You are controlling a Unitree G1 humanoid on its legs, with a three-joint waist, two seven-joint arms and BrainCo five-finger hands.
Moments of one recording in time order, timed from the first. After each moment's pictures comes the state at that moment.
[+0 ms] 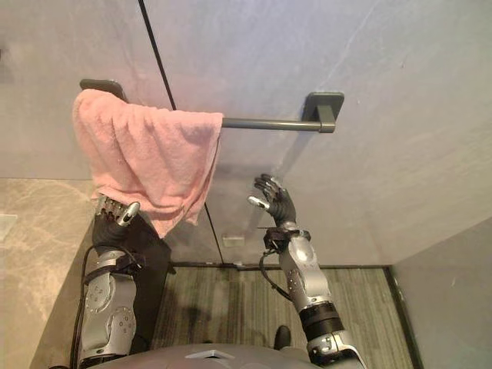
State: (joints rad) left arm 0.25 0.03 0.19 -0.16 -0.41 -0.19 0.10; right arm -0.17 0.00 0.20 0.21 0.41 -0.06 0.00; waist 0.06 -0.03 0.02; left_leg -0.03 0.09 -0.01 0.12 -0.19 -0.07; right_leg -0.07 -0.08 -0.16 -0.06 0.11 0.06
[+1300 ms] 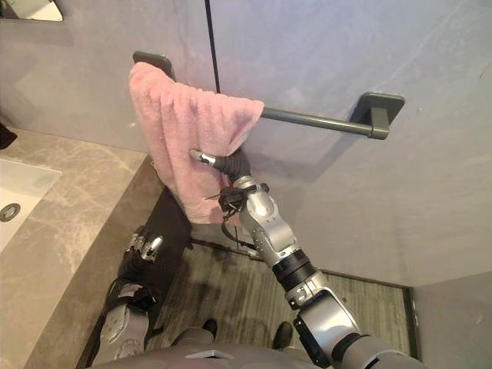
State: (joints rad) left arm 0.38 0.00 0.10 -0.12 -0.46 -0.13 0.07; right arm -0.53 0.03 0.37 0.29 0.48 -0.11 -0.07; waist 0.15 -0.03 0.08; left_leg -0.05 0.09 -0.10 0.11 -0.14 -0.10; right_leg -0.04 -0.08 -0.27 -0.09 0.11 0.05
